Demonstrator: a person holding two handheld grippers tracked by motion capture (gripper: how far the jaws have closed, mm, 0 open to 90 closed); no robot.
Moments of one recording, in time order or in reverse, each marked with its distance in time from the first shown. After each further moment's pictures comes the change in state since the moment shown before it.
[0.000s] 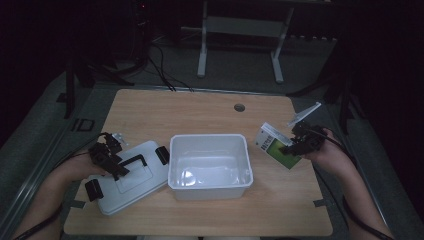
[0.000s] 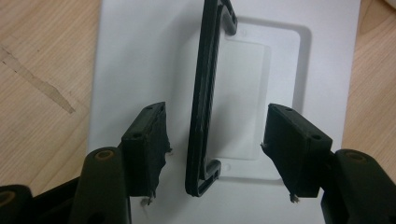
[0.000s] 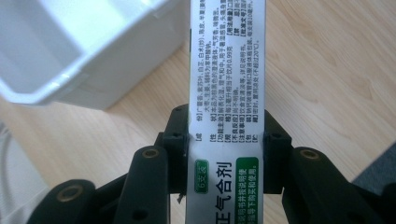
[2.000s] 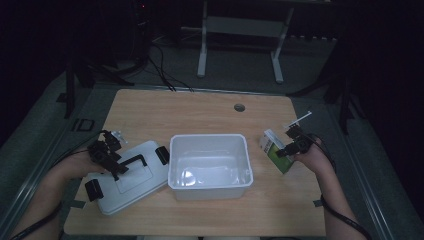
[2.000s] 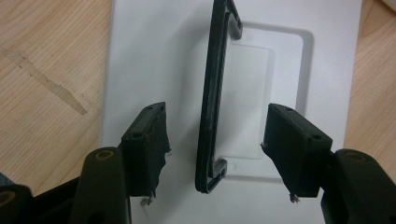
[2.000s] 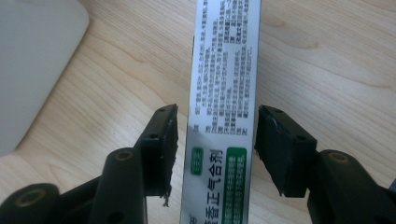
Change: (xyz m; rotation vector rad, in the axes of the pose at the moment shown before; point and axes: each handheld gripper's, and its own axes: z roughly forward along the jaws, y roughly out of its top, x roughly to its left) left arm 0.003 0.002 -0.006 -0.013 0.004 0.006; right arm -0.058 -0.032 0.094 0.088 -0.019 0.318
